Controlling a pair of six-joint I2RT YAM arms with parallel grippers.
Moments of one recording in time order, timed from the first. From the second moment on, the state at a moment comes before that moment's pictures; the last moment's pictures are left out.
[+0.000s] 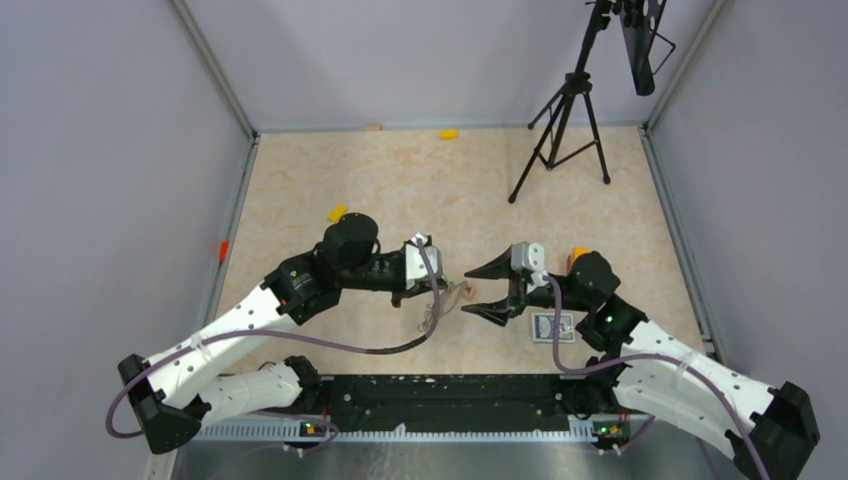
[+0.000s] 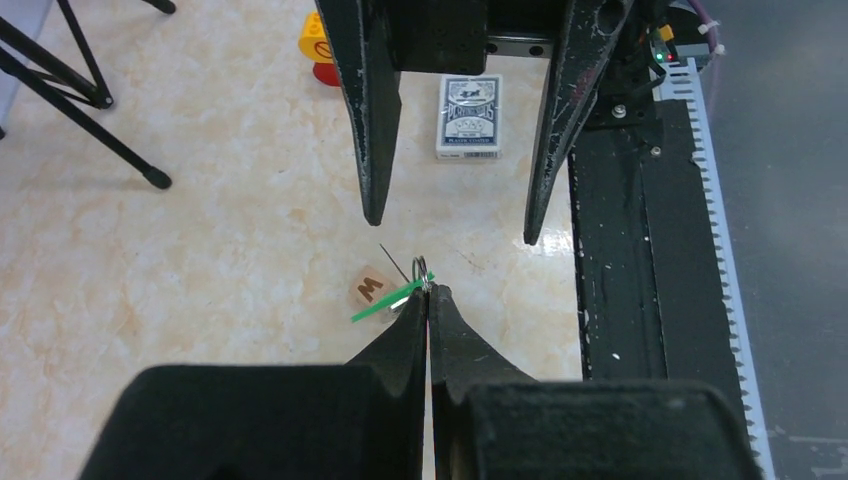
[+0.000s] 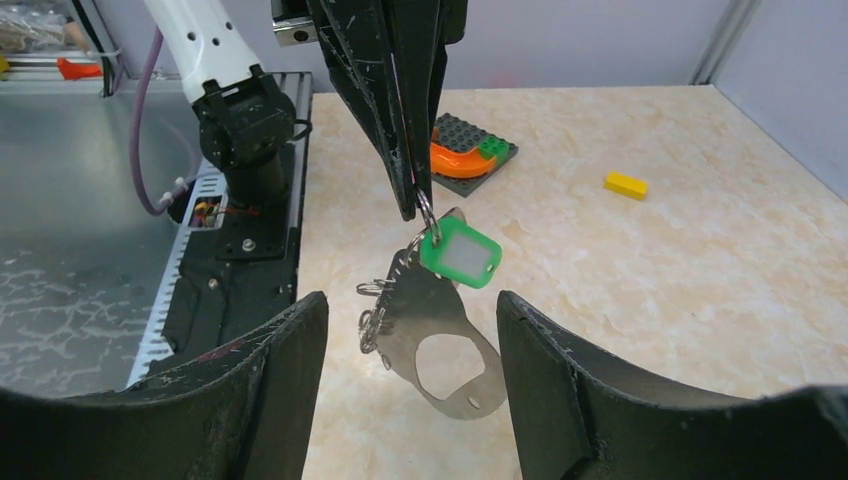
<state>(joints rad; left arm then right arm) -0.88 0.99 1.01 -0.42 0.55 0.38 0.76 0.74 0.45 0.35 -0.68 -0.04</state>
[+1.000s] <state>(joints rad) -0.88 0.99 1.02 -0.51 0.67 0.46 0.76 0.81 0.45 0.40 -0.82 0.03</state>
